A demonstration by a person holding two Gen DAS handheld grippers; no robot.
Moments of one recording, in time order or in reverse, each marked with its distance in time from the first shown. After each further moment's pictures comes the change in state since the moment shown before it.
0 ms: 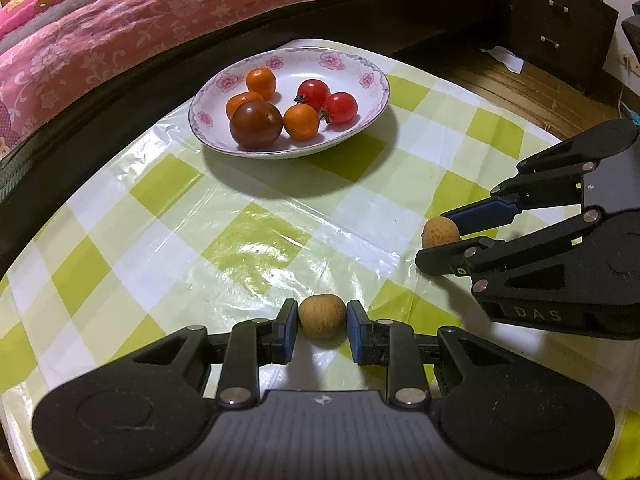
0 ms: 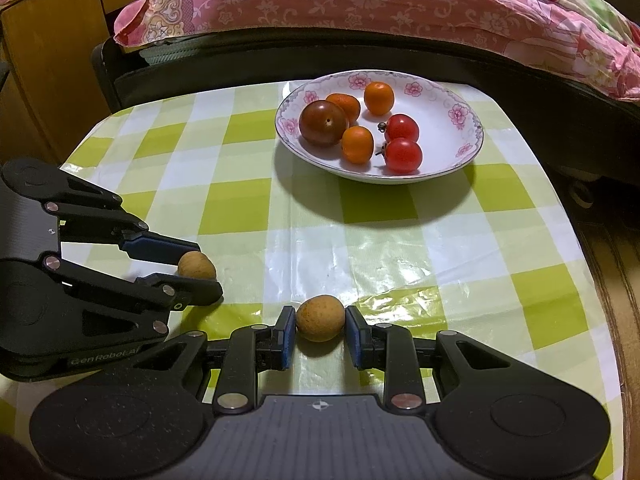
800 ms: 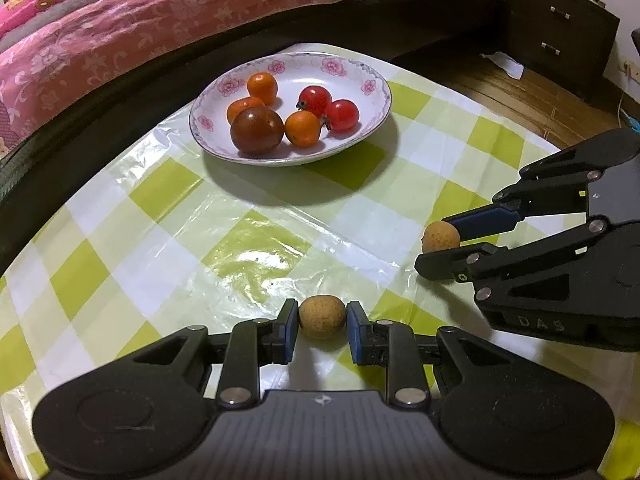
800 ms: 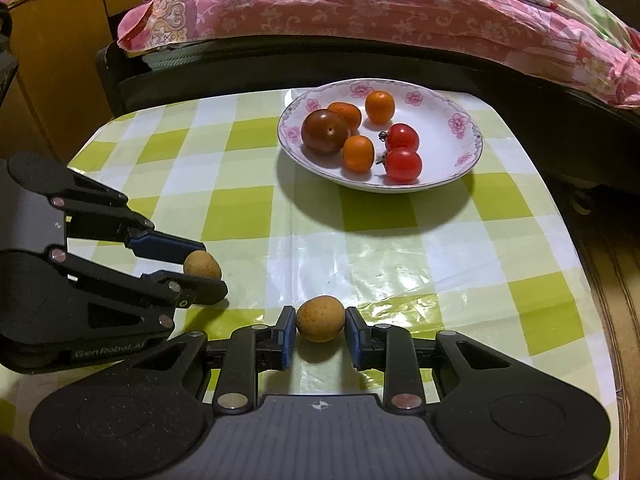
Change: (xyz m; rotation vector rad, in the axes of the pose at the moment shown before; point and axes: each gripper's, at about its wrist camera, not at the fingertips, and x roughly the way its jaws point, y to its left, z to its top) left arm 0.001 0.002 0.005 -0.015 -0.006 -0.010; right arm -0.004 -0.001 0.001 -0.004 -0.017 0.000
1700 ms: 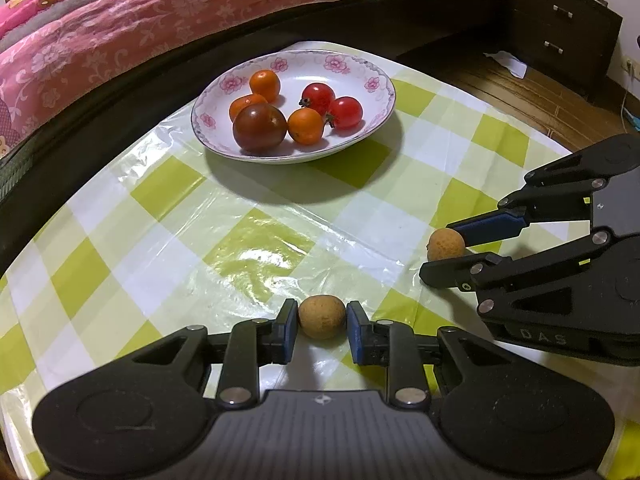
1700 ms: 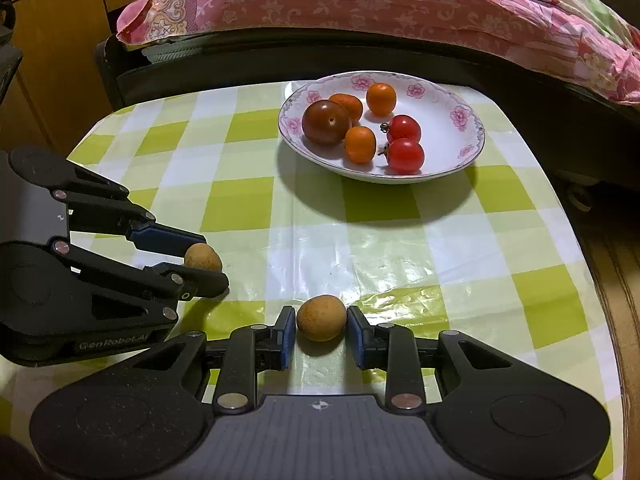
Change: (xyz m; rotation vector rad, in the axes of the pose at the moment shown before) left arm 0.002 0.000 0.000 0.004 -0.001 0.011; right arm 0.003 0.002 -0.001 -0.002 0.015 -0.003
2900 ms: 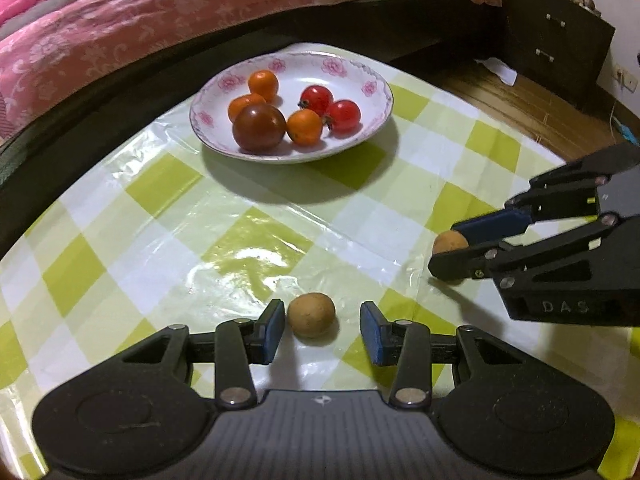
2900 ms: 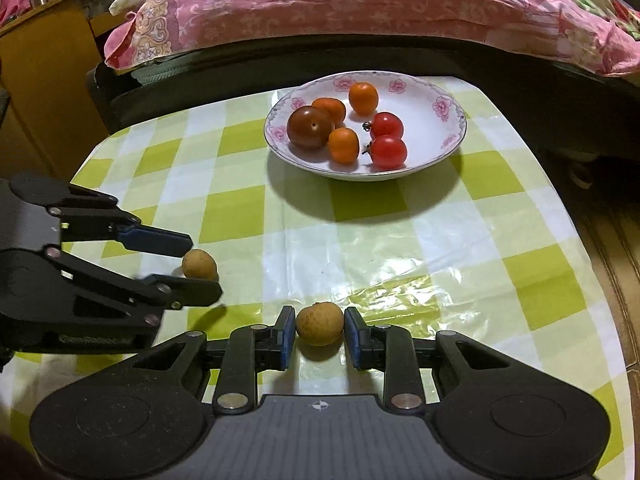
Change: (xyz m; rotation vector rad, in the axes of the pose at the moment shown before) left arm -0.002 0.007 -0.003 -0.016 -0.002 -0.046; right arm -0.009 -0.014 -0.003 0.082 -0.007 0.037
